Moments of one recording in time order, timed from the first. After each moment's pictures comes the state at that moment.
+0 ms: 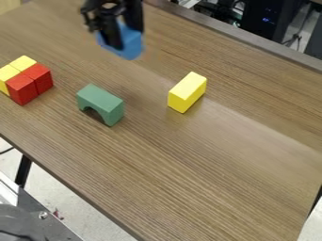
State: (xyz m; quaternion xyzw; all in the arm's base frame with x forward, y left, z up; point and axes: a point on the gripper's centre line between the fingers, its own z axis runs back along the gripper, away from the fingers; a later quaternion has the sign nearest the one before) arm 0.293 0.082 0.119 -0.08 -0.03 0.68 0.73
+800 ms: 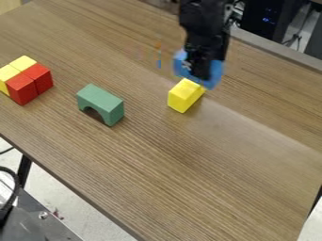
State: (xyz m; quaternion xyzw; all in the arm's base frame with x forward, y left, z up) arm 0.335 -0.023 0.098 -0.07 -0.07 0.71 0.70
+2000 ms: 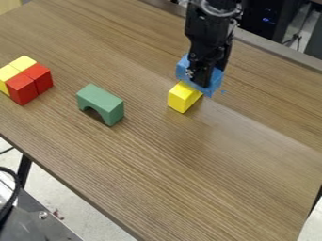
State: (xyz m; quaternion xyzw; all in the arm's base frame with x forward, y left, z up) arm 0.347 -0.008 0.077 -0.04 -0.07 0.70 0.71
